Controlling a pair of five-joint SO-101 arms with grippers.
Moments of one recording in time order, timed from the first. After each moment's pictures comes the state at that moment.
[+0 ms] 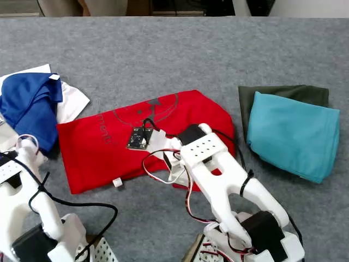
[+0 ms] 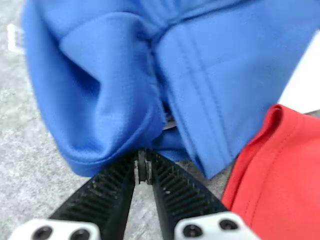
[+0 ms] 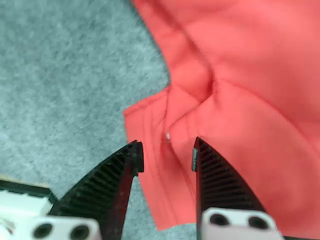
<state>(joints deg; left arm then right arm) -39.9 -24.3 58.2 33.2 -7.1 -32.3 -16.1 46.0 69.6 36.4</state>
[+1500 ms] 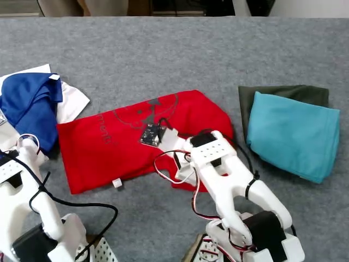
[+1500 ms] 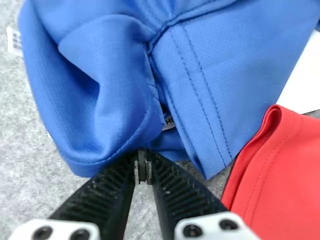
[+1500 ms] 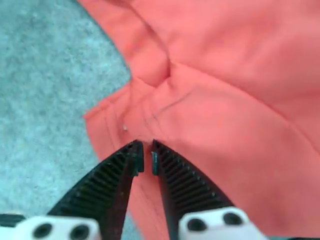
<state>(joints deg) -39.9 -24.3 58.2 33.2 -7.1 -25.9 -16.1 54.2 58.2 36.4</state>
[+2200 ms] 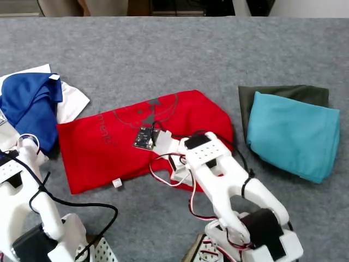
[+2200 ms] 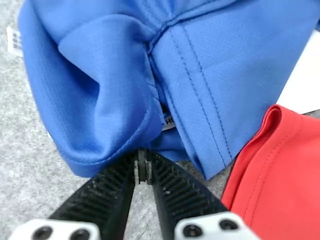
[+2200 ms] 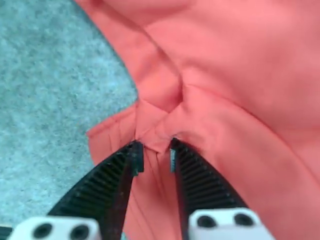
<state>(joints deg) -39.9 -24.3 58.2 33.2 -7.1 -28.9 -12.7 54.1 53.4 37.8</state>
